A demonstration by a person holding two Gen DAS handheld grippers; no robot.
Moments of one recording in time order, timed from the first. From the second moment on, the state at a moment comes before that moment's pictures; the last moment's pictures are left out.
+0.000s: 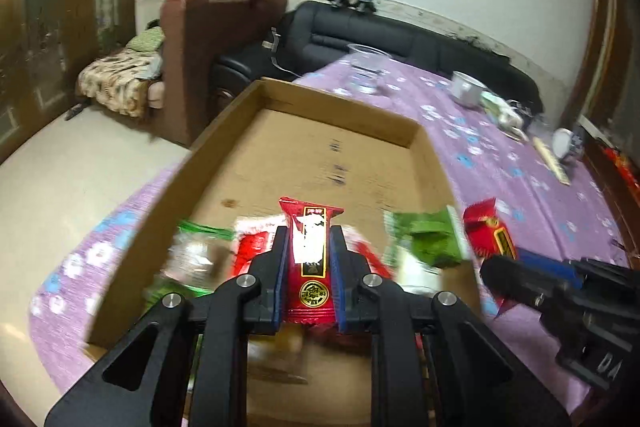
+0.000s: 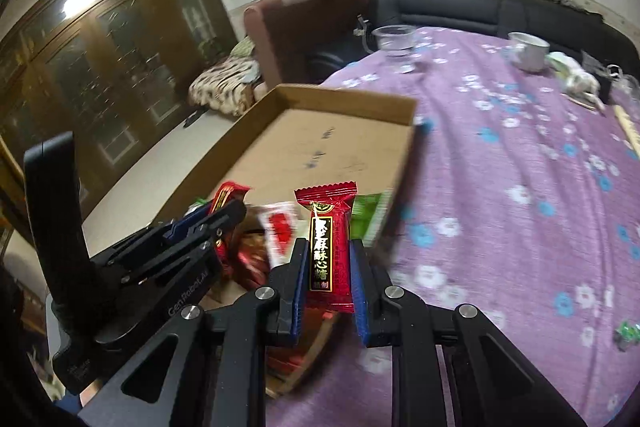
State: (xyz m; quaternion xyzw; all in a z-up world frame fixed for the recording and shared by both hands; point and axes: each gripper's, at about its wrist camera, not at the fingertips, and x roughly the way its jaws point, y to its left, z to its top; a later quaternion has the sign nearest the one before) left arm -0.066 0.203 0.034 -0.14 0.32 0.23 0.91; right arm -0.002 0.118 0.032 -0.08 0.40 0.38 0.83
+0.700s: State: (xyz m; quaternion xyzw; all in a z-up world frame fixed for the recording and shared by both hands) left arm -0.045 0.209 0.021 -0.12 0.37 0.24 0.89; right arm 0.021 0.151 -0.003 -0.08 0.41 0.38 0.83
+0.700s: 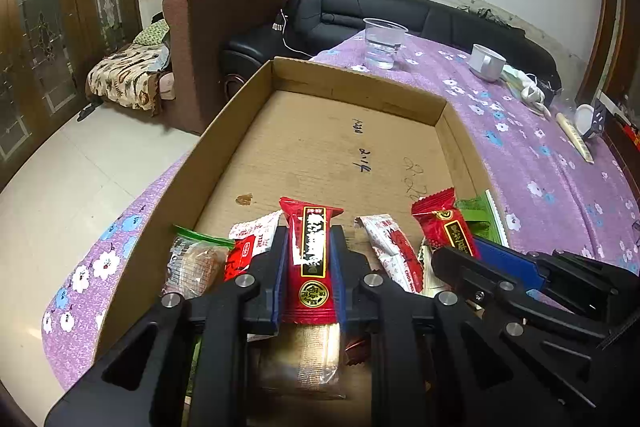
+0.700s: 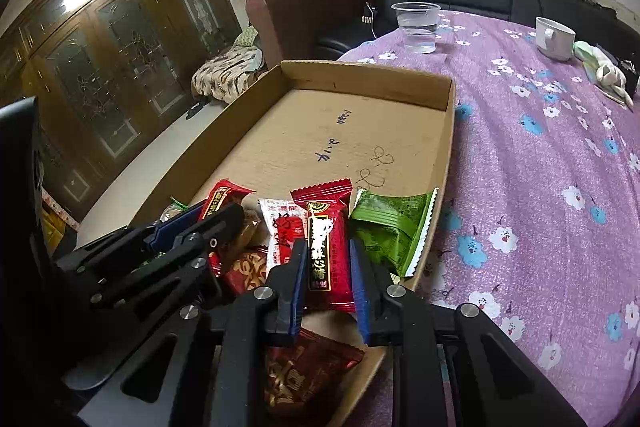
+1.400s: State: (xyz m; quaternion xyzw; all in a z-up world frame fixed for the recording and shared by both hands) left arm -0.044 0.207 0.021 -0.11 0.37 0.25 0.89; right arm 0.027 0.143 -0.005 -0.06 0.40 0.38 0.83
